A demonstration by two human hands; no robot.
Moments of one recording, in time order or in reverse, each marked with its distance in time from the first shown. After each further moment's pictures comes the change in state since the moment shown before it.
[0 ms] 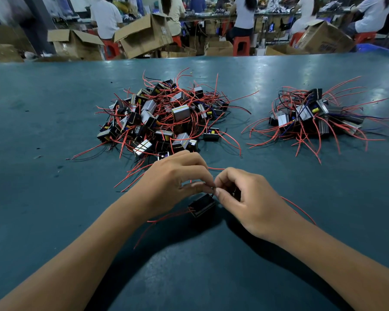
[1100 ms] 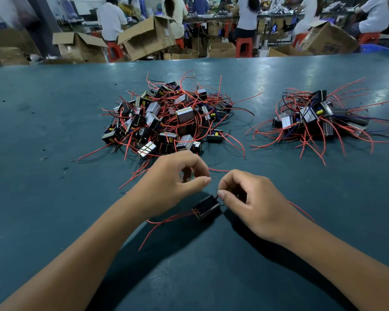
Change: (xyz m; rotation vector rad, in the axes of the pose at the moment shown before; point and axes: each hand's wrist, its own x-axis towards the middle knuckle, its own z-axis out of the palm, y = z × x) left_hand -0.002 0.009 -0.011 -0.236 0.019 -0.359; right_hand 0.000 0.002 -0.001 0.029 -0.007 -0.011
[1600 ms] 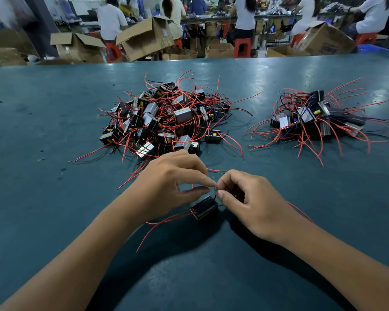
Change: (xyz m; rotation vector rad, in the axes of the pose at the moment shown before) left_hand 0.002 -0.007 -0.003 0.266 0.036 0.432; right_hand 0.002 0.001 0.000 0.004 -0.011 0.007
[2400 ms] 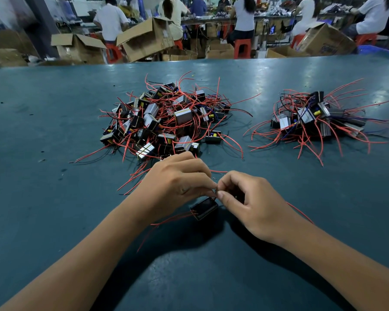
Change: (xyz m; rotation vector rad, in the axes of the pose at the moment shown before) left_hand 0.001 -0.004 0.011 0.106 0.044 0.117; right_hand -0.002 -0.003 0.000 0.015 0.000 0.014
